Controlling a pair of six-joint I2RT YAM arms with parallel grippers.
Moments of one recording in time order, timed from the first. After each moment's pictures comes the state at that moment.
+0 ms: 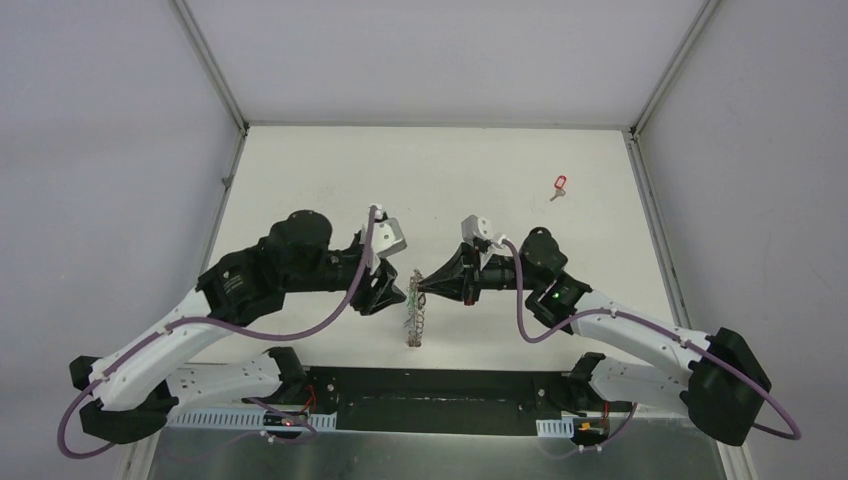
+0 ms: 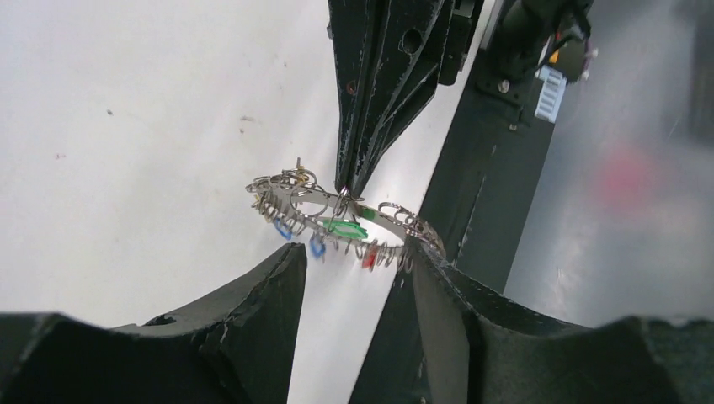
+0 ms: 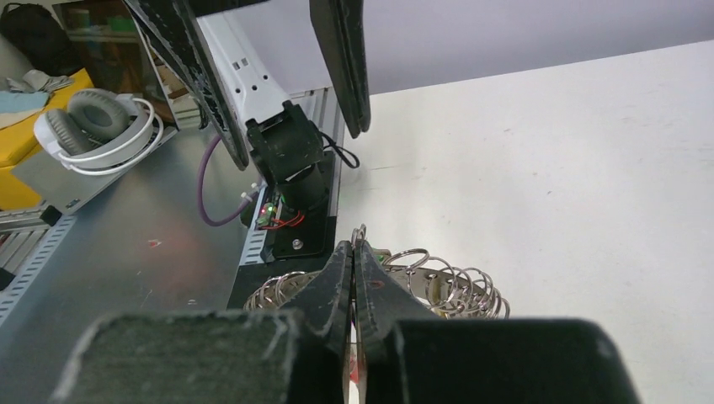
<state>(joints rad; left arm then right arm) -0.98 0.91 1.23 -0.77 0.24 -0.01 0.87 1.09 0.60 0.55 -0.76 0.23</state>
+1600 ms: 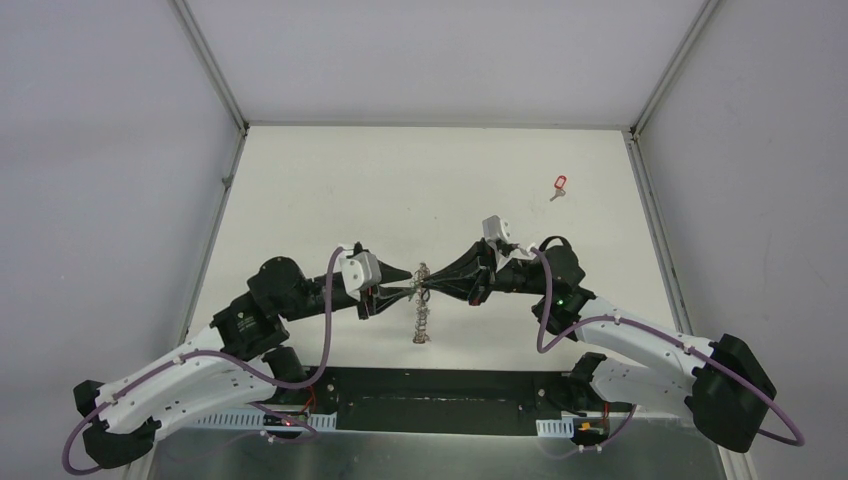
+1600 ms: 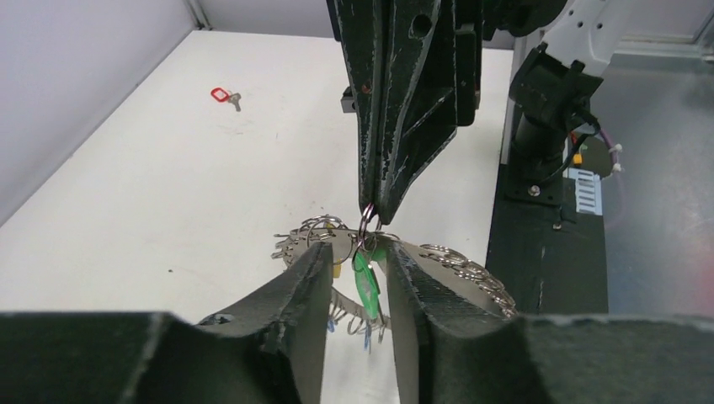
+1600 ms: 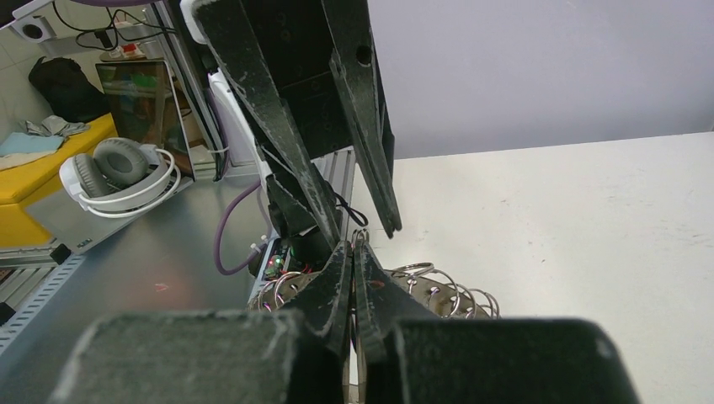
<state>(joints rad) -0.98 0.57 0.68 -0.05 0.27 0.08 0.87 1.03 0.53 0.81 -0.73 0.34</state>
